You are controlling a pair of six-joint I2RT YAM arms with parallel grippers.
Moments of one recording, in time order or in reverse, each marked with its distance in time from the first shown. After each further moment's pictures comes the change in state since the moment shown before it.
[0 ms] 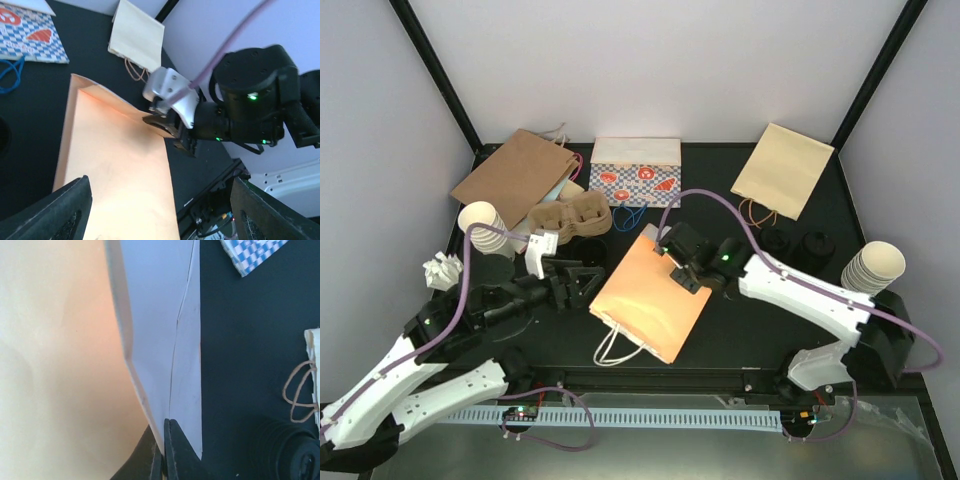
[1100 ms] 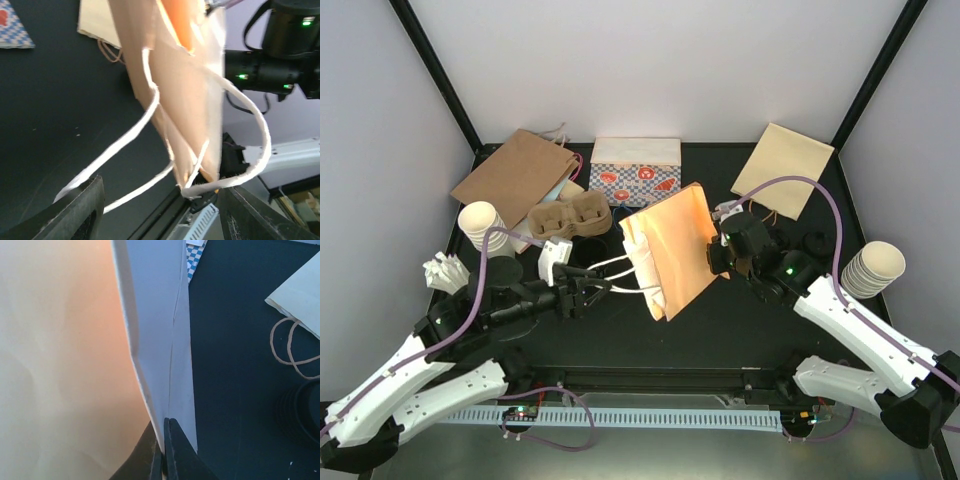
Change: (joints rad) left arm 0.000 -0.021 -0.045 0.061 0.140 0.064; right arm -0.223 -0.383 -0.170 0.171 -0.115 0.391
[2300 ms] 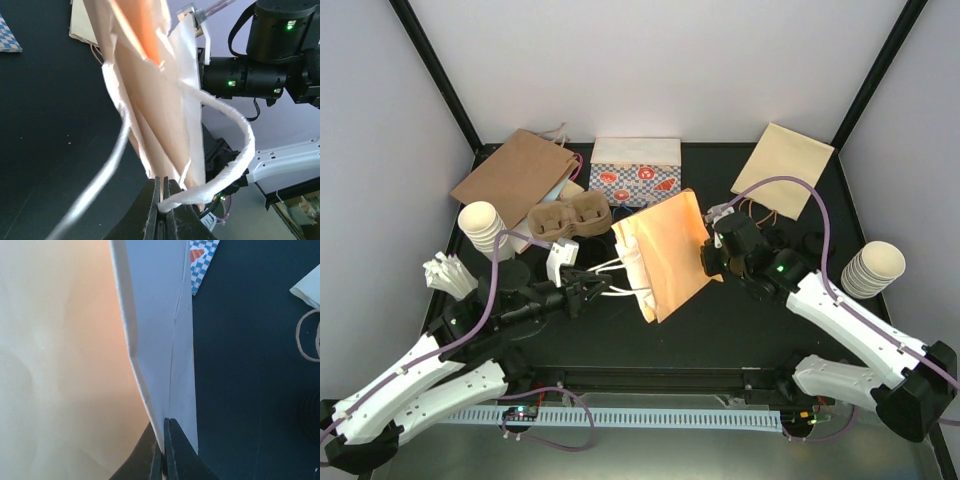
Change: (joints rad) left arm 0.000 -0.010 -0.110 0.135 -0.010 -0.012; right arm -0.002 0.039 -0.021 0.050 -0.058 0.002
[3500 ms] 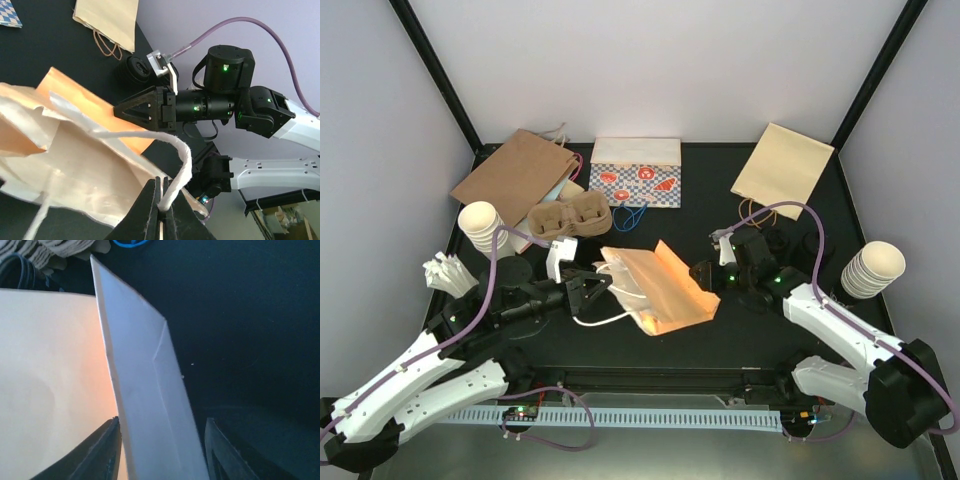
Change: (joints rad) left arm 0.001 0.026 0.036 -0.035 0.004 -0.132; right arm -0.177 0.004 -0.322 0.281 -0.477 0.132
